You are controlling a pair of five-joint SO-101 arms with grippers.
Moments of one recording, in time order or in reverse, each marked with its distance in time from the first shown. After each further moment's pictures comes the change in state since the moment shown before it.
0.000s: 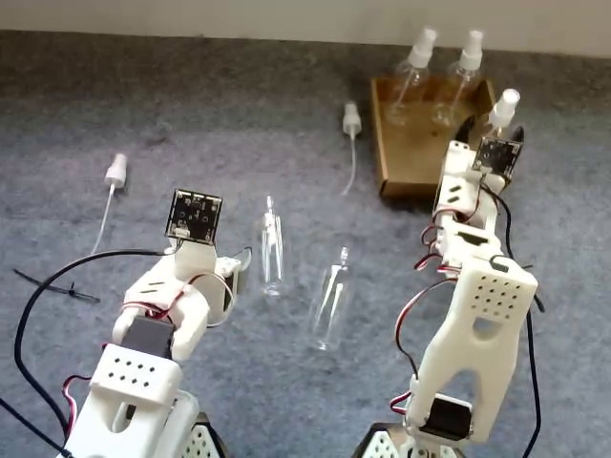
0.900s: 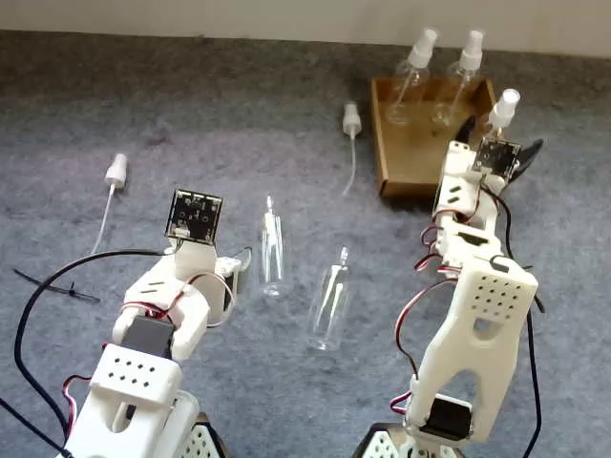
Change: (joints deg) left arm 0.0 0.0 0.0 0.0 0.0; right arm 0.1 0.0 0.4 -0.2 0.0
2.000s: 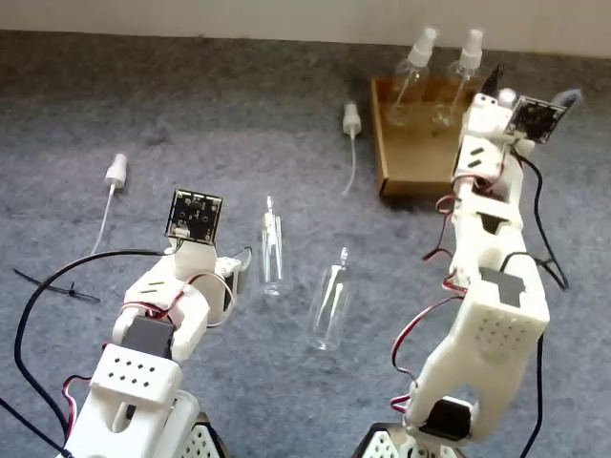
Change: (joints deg) left arm 0.0 0.0 0.0 0.0 0.0; right arm -0.4 -19.5 0.5 9.1 -4.9
